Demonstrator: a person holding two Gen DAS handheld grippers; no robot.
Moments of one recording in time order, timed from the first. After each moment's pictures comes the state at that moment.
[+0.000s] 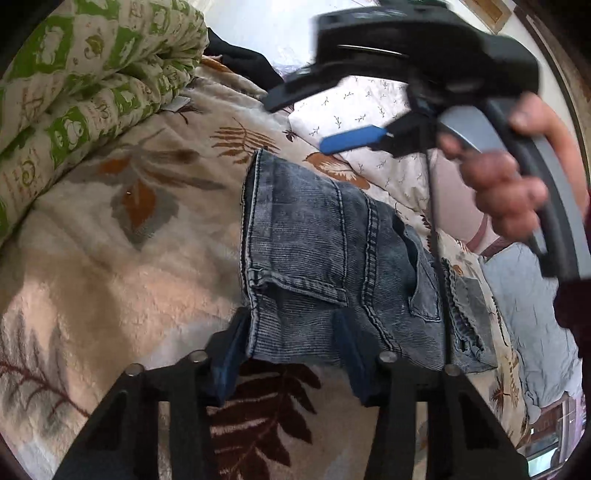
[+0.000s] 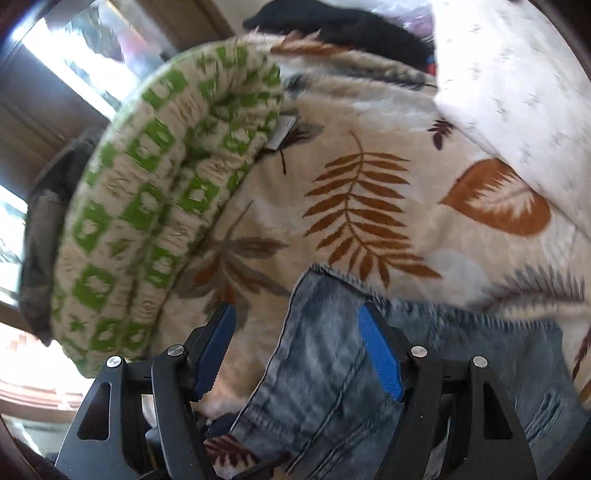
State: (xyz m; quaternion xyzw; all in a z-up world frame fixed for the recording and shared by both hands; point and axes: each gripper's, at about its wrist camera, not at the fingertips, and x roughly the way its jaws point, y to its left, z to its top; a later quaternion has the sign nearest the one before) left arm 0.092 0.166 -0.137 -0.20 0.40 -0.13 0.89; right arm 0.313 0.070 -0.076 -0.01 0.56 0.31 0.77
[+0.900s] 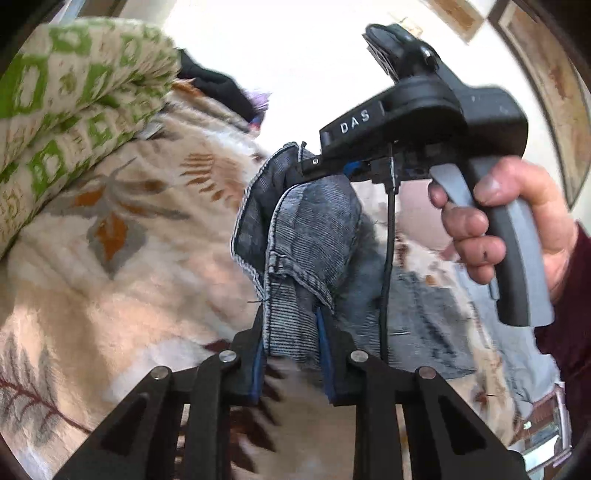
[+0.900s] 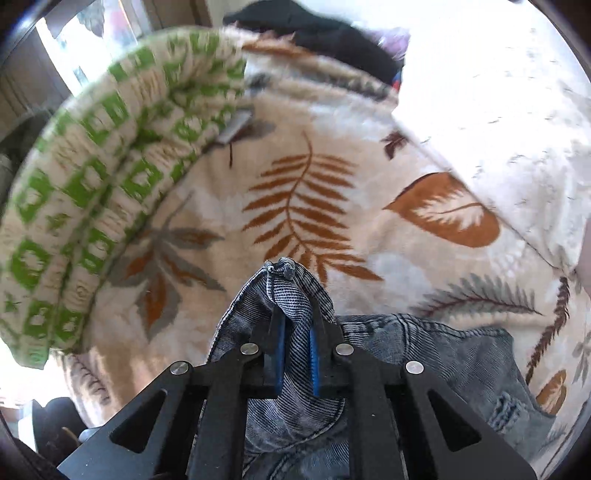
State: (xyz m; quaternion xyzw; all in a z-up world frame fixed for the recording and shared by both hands) left arm 0.083 0.156 -0.113 -0.21 0.34 -0.18 0.90; right arm 0.285 0.040 -0.073 -0.09 0.52 0.23 0.82
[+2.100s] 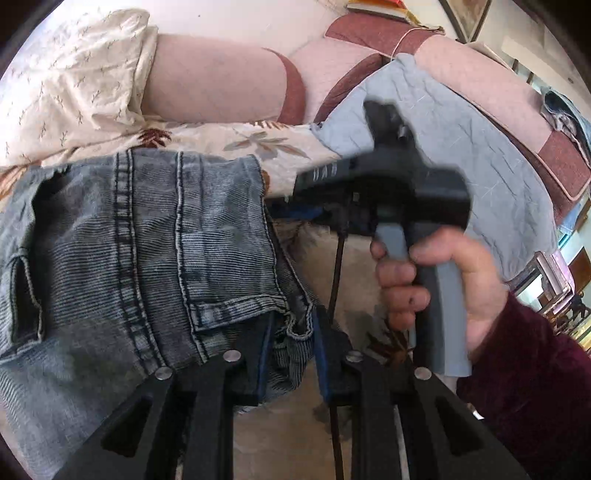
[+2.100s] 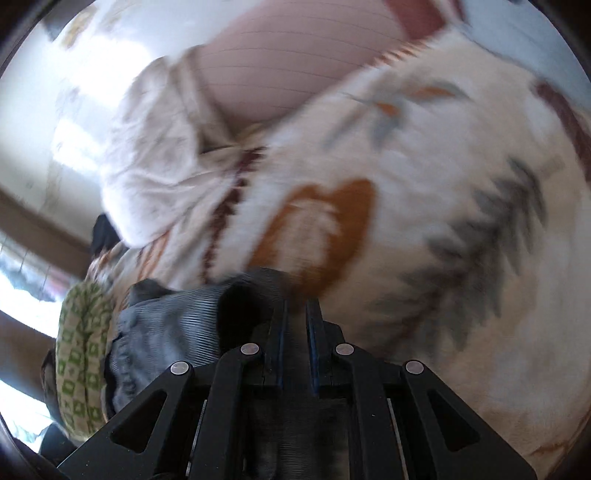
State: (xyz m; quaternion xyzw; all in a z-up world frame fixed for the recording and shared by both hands) left arm 0.106 -0.189 -0.115 0.00 0.42 -0.43 0.80; right arm 0.202 -0.422 -0.175 0.34 0.43 0.04 0.83
